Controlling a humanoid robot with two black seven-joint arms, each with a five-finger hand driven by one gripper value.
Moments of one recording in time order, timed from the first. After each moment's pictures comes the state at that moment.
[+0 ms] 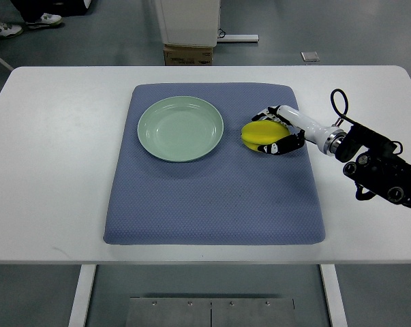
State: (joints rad) left arm -0.01 0.00 -0.10 -0.22 0.09 0.07 -0.21; right arm 0.96 -0.28 0.23 0.76 -1.04 -0.05 0.27
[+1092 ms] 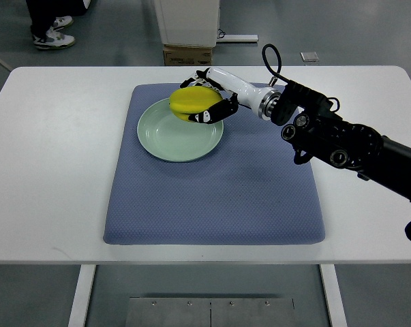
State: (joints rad) left arm -0.01 0.00 -0.10 -0.22 0.09 0.07 -0.21; right arm 1.19 -0.04 0.17 0.72 -0.95 -0.02 0.20
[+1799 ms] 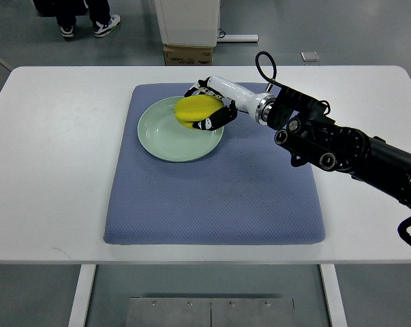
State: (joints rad) left arm -0.01 0.00 -0.10 -0.22 0.09 0.07 -0.21; right arm 1.20 0.00 0.10 0.64 -0.95 -0.02 0.17
